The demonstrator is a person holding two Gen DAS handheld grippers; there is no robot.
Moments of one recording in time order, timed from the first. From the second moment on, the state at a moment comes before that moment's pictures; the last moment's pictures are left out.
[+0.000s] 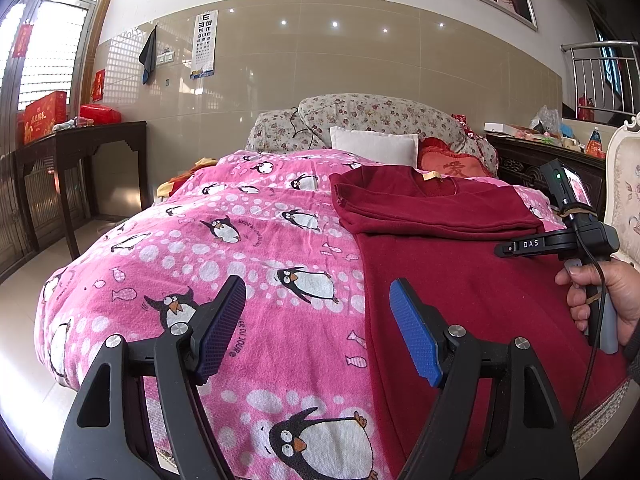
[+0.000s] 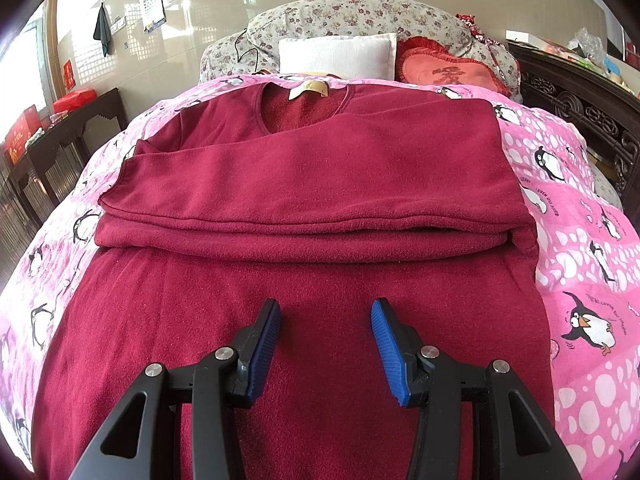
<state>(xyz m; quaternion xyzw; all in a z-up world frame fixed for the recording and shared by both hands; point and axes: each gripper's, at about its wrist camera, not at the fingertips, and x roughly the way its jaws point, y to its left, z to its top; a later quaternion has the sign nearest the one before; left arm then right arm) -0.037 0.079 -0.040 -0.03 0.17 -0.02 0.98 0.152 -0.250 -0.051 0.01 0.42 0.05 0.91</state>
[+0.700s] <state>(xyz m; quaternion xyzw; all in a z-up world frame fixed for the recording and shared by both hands) -0.036 0.079 -0.041 -0.04 0.17 -0.02 0.98 0.152 -0.249 -0.051 0.01 0.42 0.05 0.91</state>
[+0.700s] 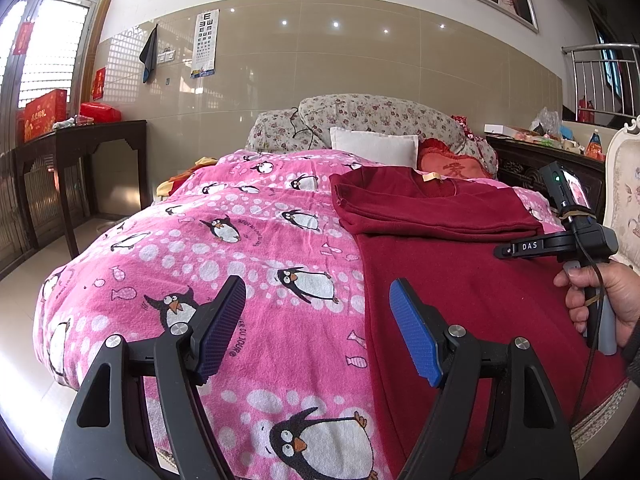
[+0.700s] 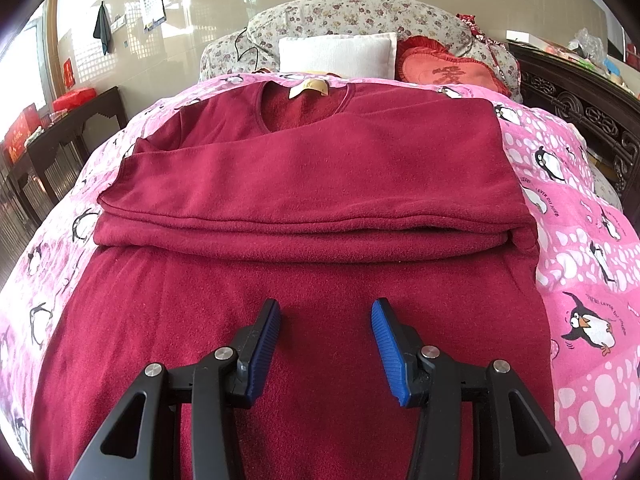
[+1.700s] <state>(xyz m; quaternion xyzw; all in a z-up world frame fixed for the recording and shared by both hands) -0.035 0.080 -0.043 -0.04 0.17 -0.02 0.98 0.153 -0.250 -0.050 0.01 0.42 0.05 0.91</state>
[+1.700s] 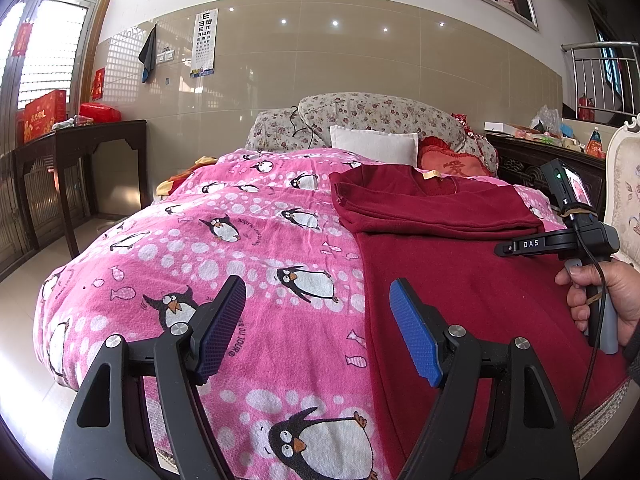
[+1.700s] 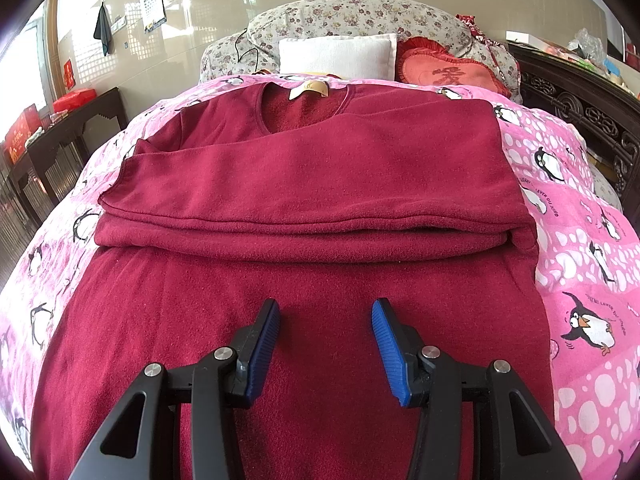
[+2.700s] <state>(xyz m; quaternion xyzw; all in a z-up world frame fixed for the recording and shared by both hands) -0.034 0.081 -0.043 -0.03 0.17 -0.01 0.98 0.152 -0.250 -0.050 0.00 0.42 0.05 0.91</state>
